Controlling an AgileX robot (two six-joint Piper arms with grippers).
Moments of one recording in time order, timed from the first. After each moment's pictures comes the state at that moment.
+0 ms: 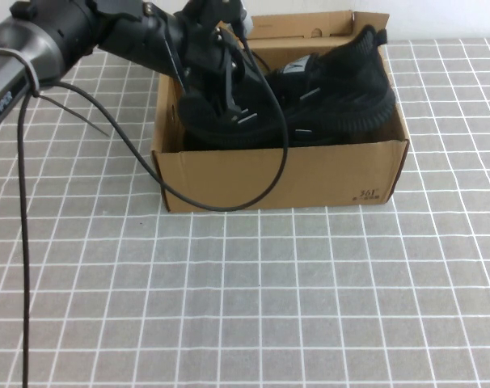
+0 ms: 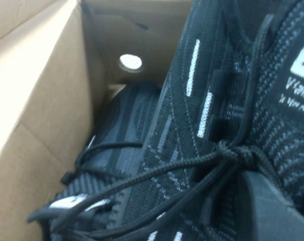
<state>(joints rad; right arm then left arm) 0.44 0.92 -1.34 0.20 1.18 -0.38 -0.31 2.10 -1.97 -0.82 1.01 1.48</state>
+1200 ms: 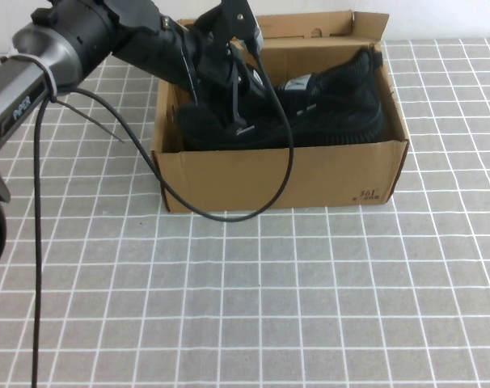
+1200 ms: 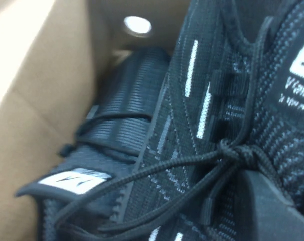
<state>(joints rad) 0.44 0.90 -1.25 0.20 1.12 -0.37 -0.34 2.12 -1.98 -0.69 0.98 1.40</state>
